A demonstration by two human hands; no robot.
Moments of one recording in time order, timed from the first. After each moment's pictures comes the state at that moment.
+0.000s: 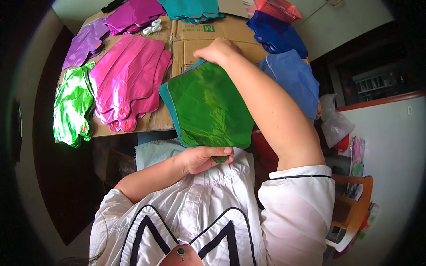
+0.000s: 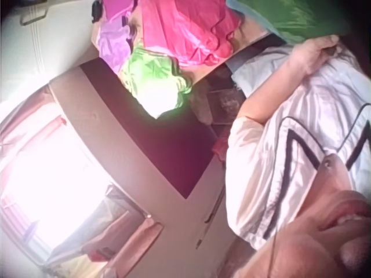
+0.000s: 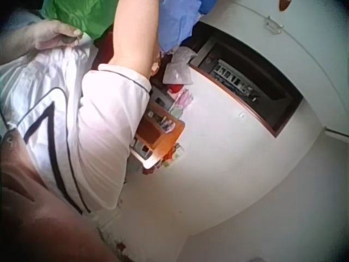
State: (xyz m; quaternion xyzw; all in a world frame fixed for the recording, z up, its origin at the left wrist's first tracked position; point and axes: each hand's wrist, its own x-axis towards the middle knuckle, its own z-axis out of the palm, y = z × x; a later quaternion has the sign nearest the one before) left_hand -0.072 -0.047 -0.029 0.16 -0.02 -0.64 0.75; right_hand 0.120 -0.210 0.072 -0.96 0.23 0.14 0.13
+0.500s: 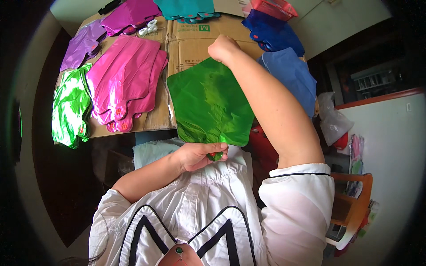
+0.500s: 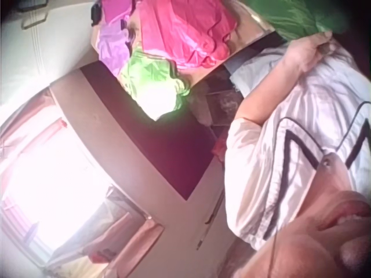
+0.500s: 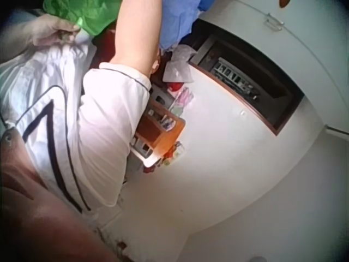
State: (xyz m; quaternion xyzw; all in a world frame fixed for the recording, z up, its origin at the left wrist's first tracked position) left_hand -0.067 -0.048 -0.014 0.23 -0.02 -0.64 0.73; right_hand 0.135 -0.252 0.041 -0.96 0.20 0.10 0.18
